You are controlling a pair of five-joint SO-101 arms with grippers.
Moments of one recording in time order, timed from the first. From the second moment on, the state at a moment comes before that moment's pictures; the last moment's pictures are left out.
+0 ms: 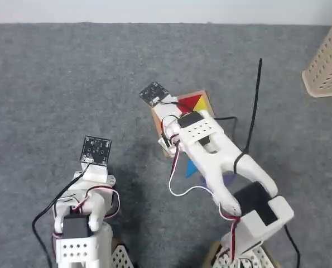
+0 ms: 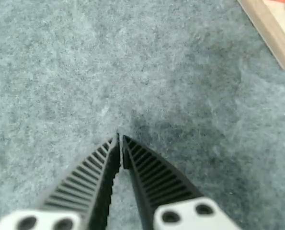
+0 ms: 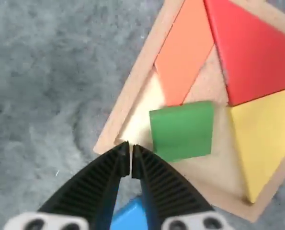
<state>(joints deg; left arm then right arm) -9.4 -103.2 97.1 71.5 -6.9 -32.3 7.2 22.0 51.3 13.9</state>
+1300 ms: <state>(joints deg) -9.4 -103.2 97.1 71.5 -6.9 -24.0 -6.5 23.3 60.5 12.3</state>
